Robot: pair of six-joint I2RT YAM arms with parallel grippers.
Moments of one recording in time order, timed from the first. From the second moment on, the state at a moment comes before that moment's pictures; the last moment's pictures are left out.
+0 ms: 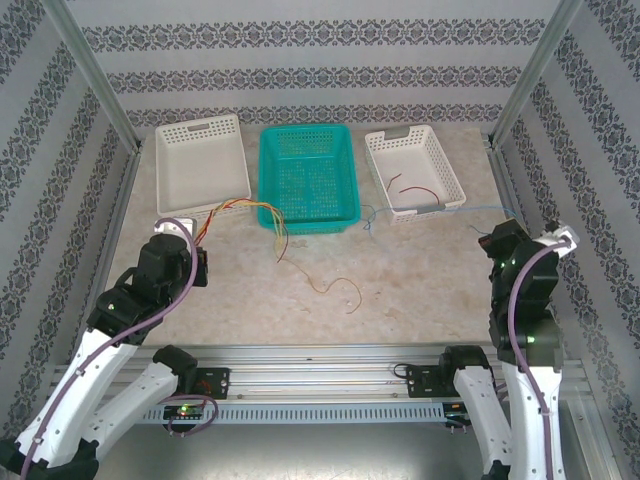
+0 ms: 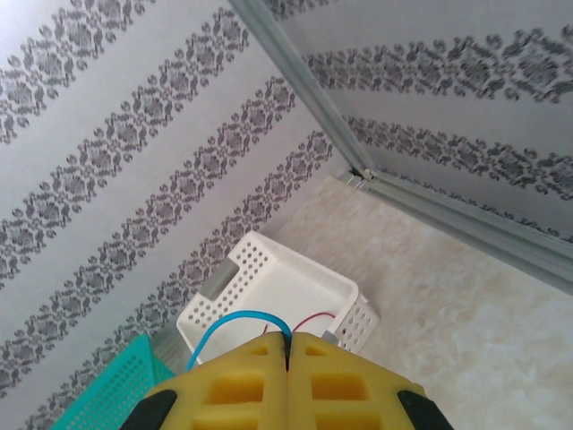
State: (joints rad) left arm -0.41 0.66 0.88 -0.89 -0.34 -0.24; right arm -0.03 0.47 0.86 -0.60 0.33 0.74
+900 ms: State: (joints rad) left arm -0.38 0.52 0.88 -0.88 -0.47 -0.29; right arm -0.04 0.48 0.86 -0.63 0.30 0.80
